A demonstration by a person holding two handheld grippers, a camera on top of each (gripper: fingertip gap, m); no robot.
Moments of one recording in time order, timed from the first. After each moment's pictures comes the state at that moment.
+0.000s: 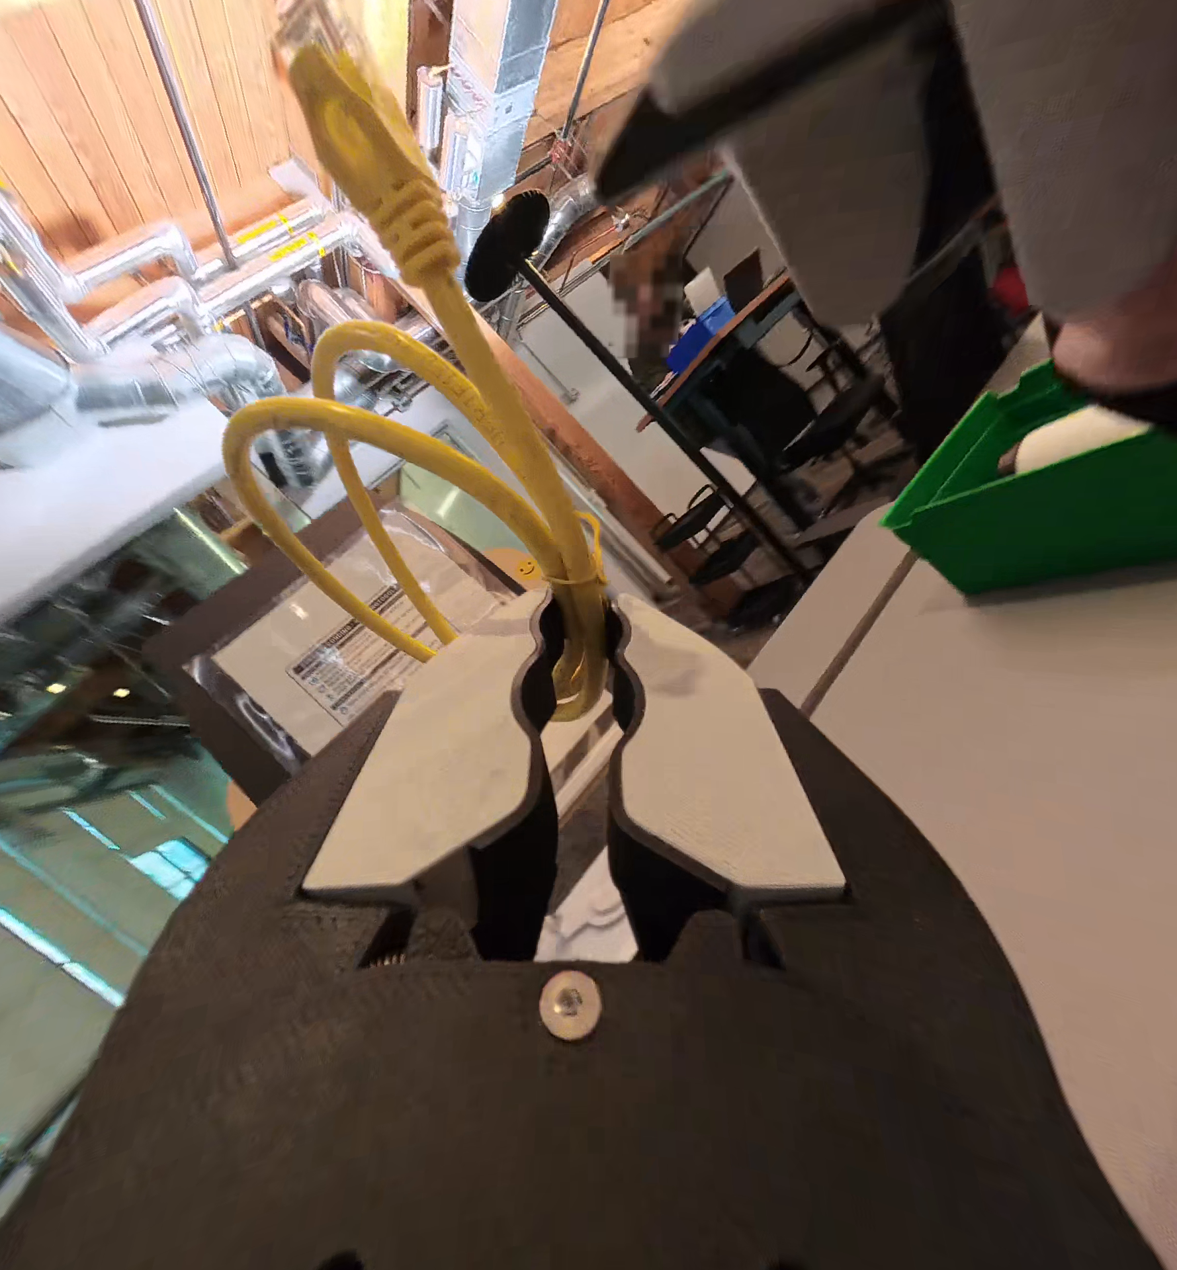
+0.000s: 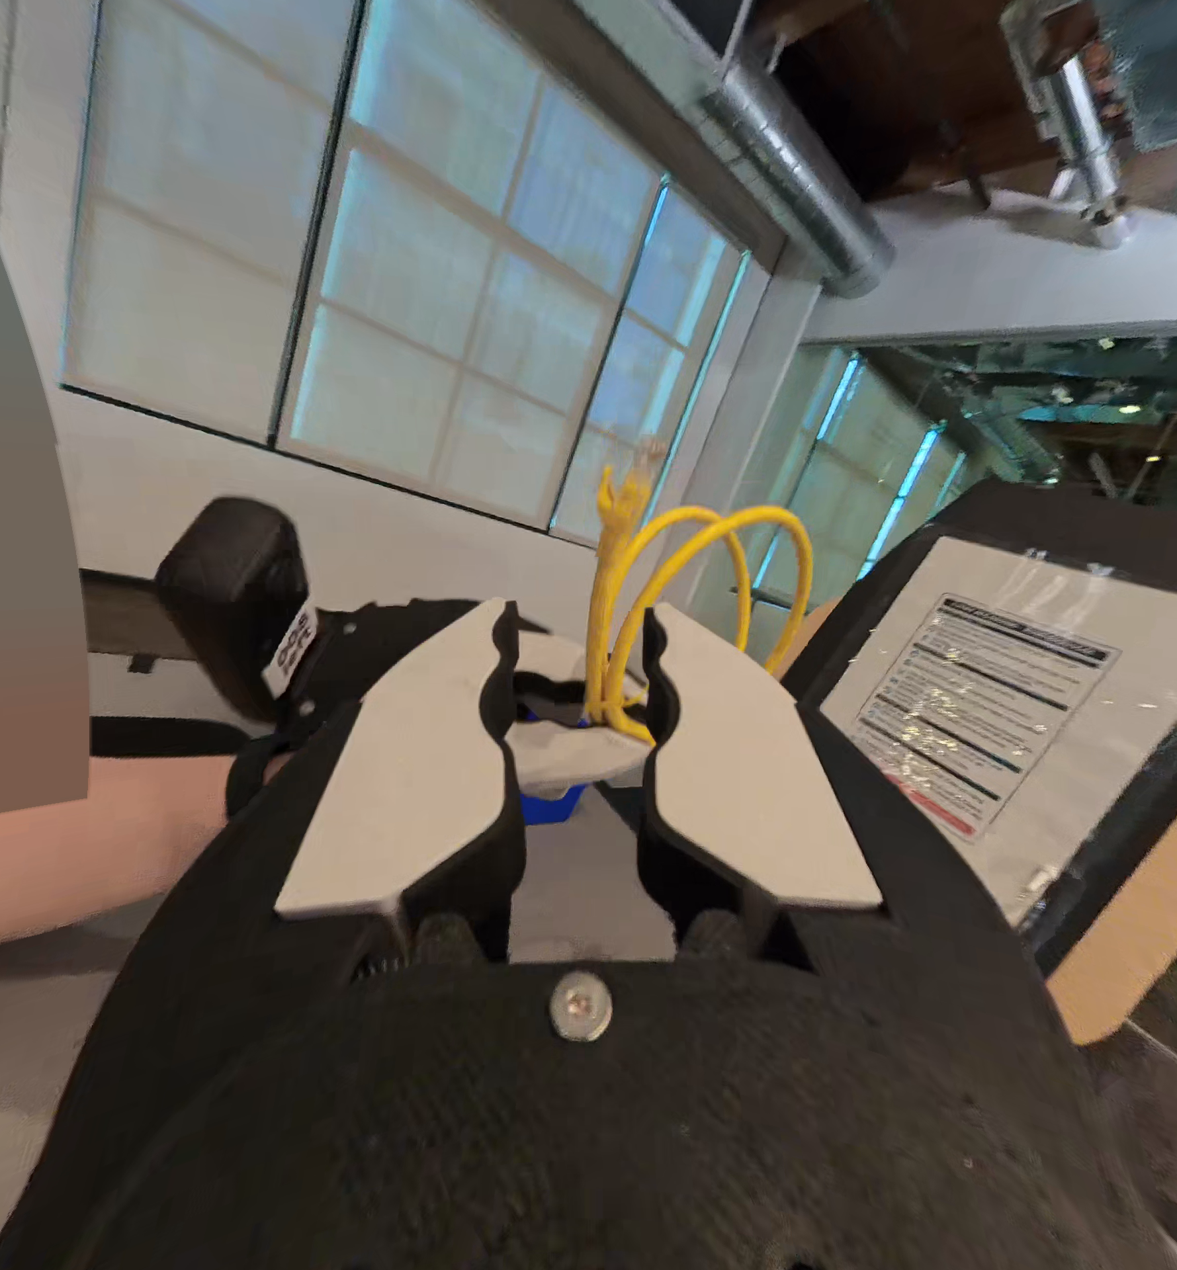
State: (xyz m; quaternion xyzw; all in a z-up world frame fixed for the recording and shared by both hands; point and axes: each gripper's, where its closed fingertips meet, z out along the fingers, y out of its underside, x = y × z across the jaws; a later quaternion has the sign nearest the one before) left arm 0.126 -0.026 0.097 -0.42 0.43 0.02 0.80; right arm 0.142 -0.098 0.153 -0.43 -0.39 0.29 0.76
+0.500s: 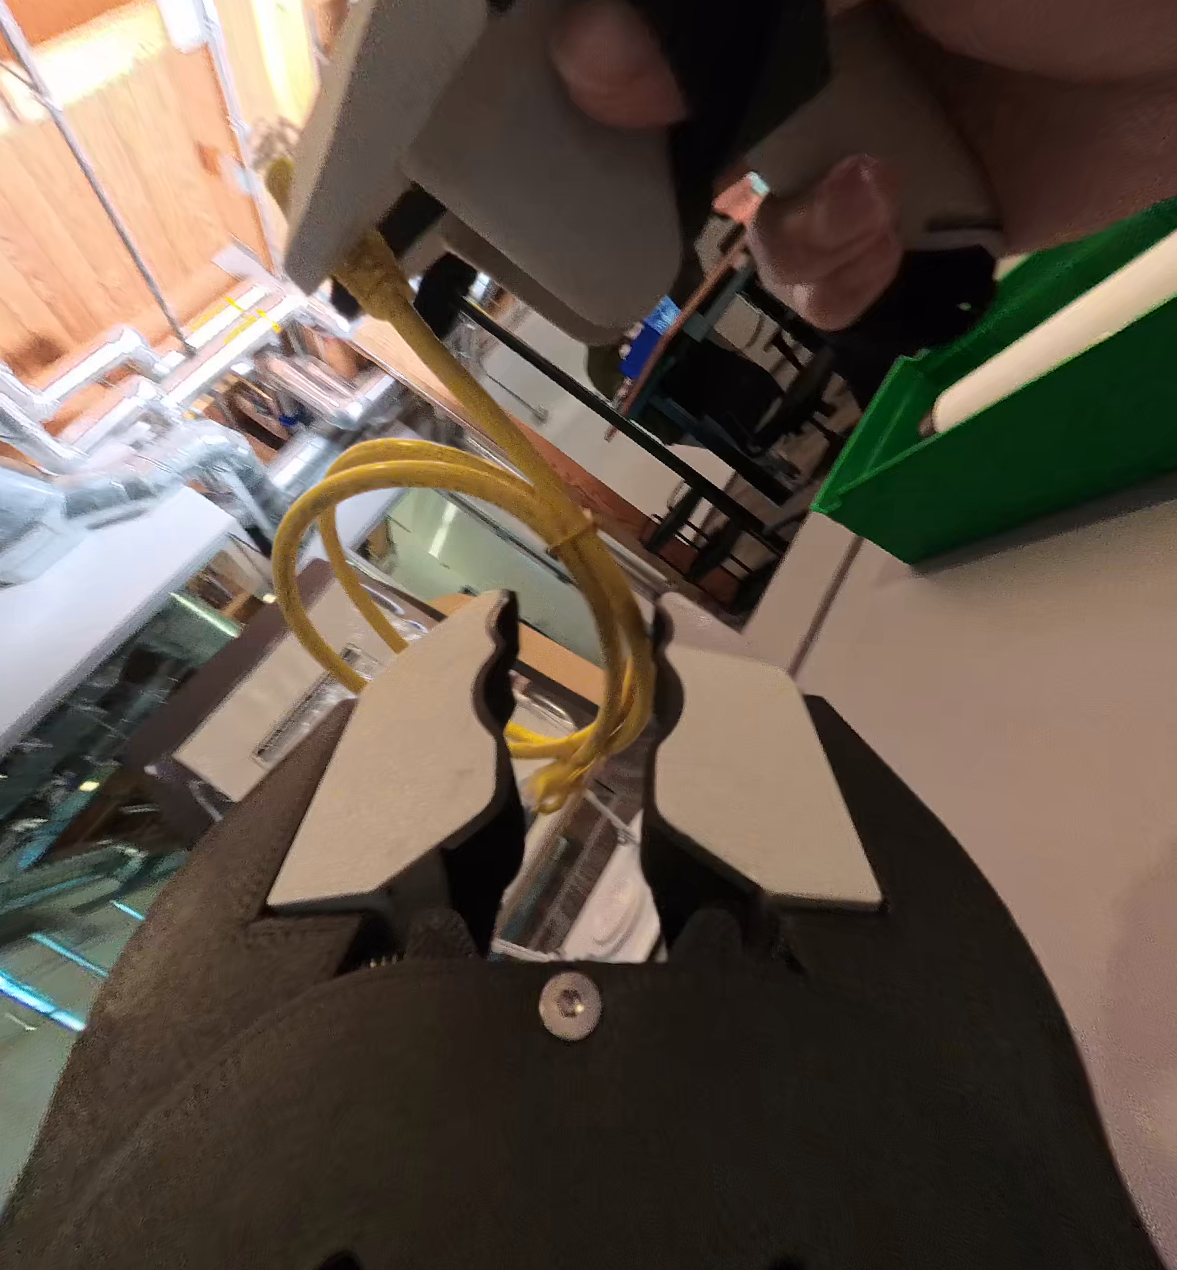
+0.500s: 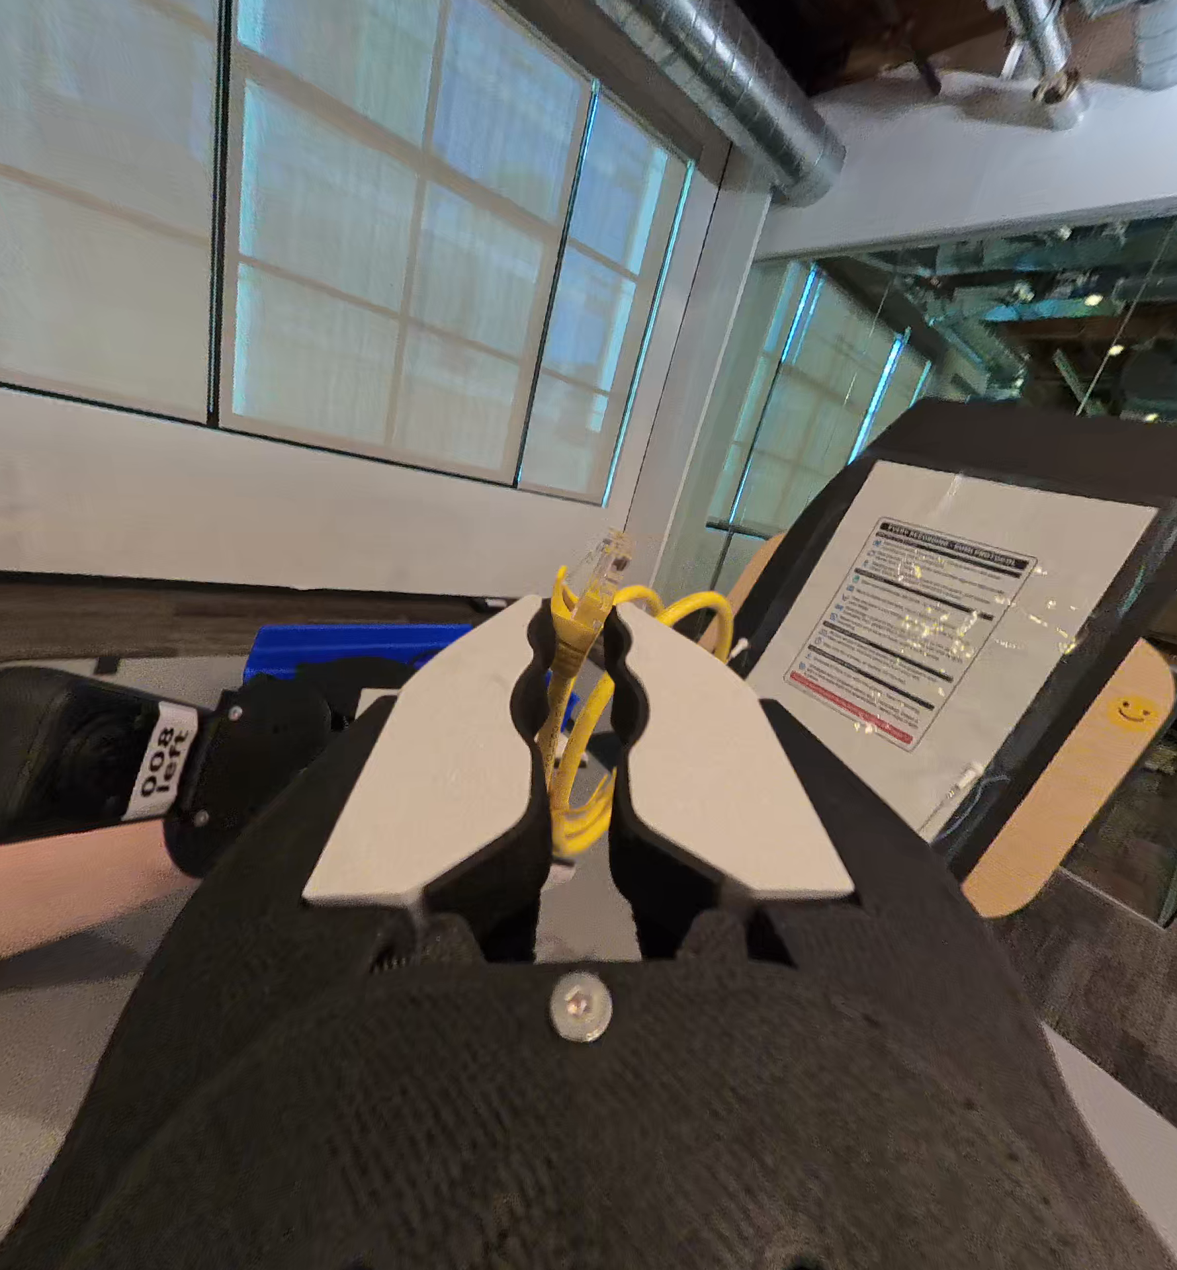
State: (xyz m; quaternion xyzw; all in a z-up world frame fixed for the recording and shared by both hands) left arm 0.173 -0.048 0.068 -0.38 0.49 0.06 0.78; right arm 0.173 -0.074 0.156 -0.50 -0.37 0.29 0.73
